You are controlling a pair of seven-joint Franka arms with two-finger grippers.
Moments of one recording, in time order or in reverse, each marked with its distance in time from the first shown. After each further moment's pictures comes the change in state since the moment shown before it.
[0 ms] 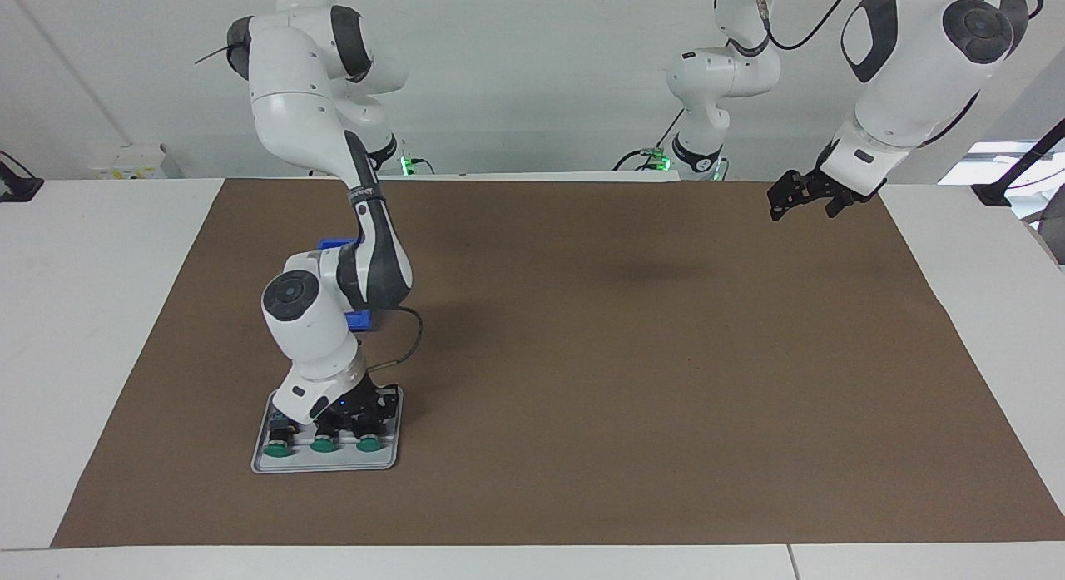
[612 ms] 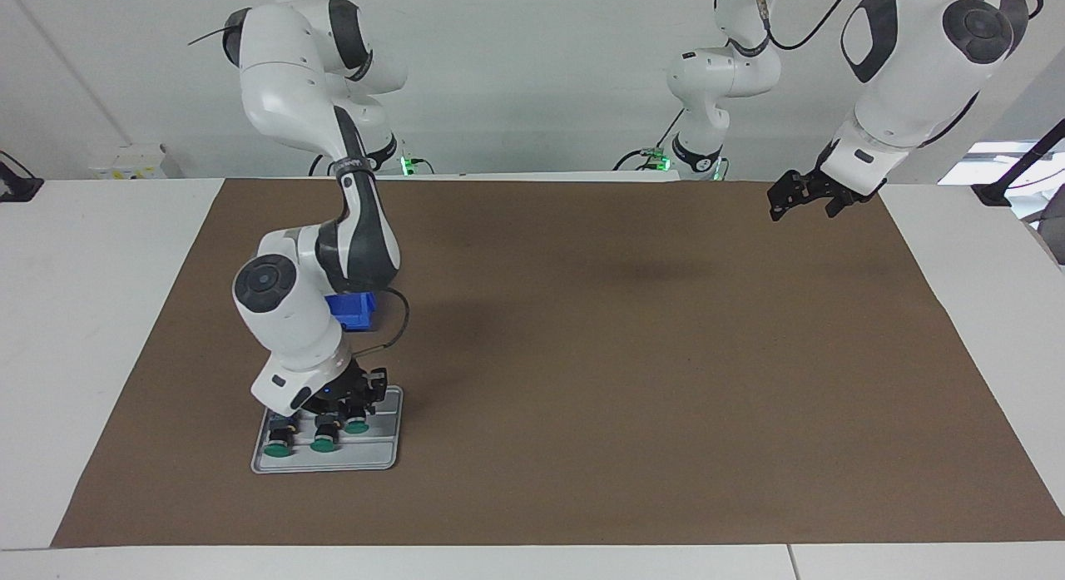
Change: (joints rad) left arm 0.000 0.000 0.000 0.000 0.000 0.000 0.000; right arm -0.017 -0.069 0.000 0.149 0.001 -0.343 0.059
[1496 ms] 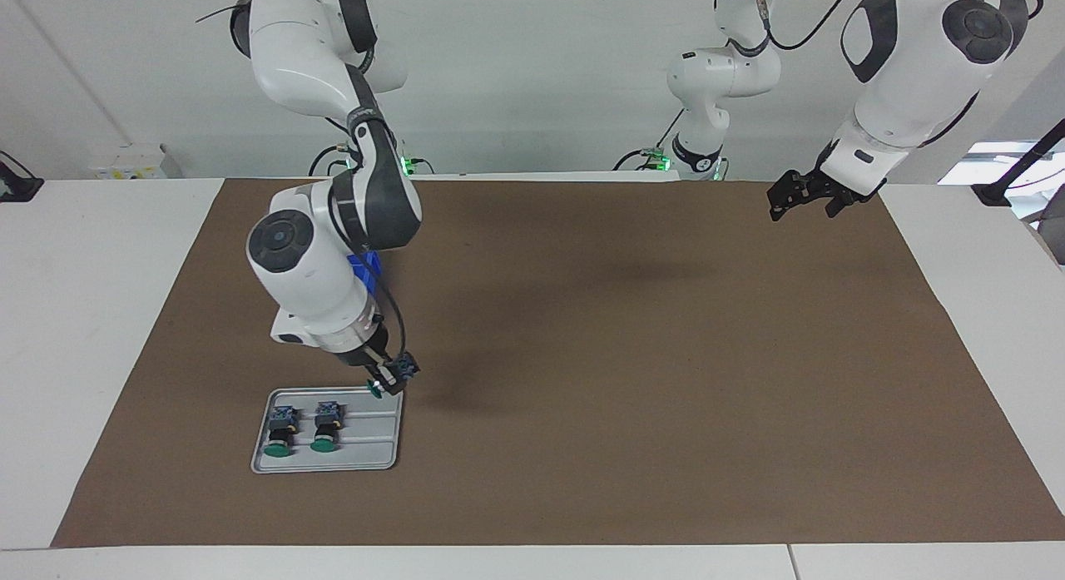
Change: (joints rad) left arm 0.000 0.000 0.000 -0.001 0.000 0.000 0.000; right arm 0.114 -0.029 0.017 0.042 0.071 -0.066 1.215
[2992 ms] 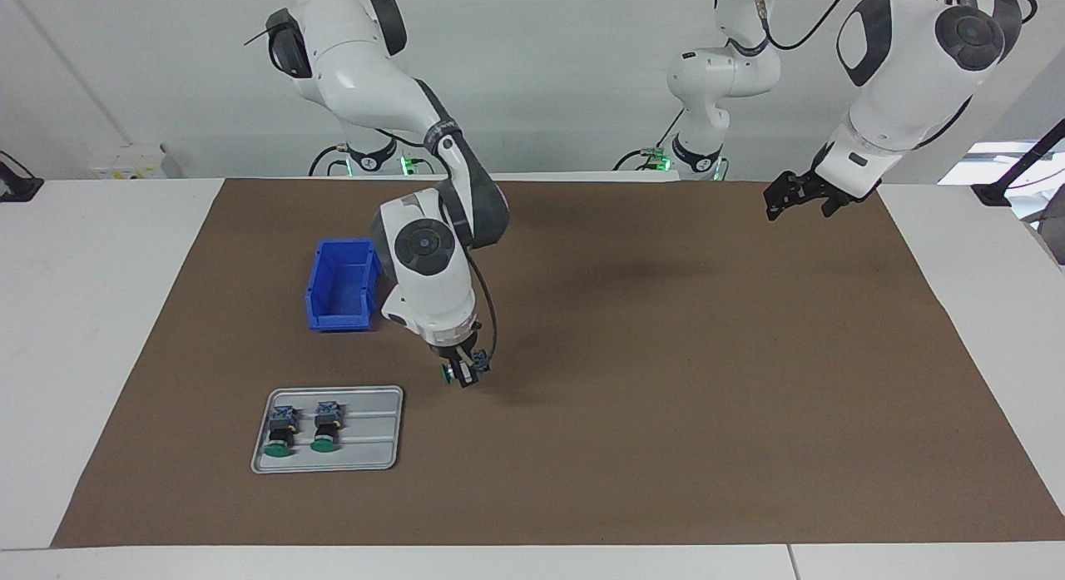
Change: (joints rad) left arm -0.001 -0.010 -0.001 -0.027 0.000 0.000 0.000; right arm 0.151 0.057 0.001 -0.044 -0.091 0.031 0.467
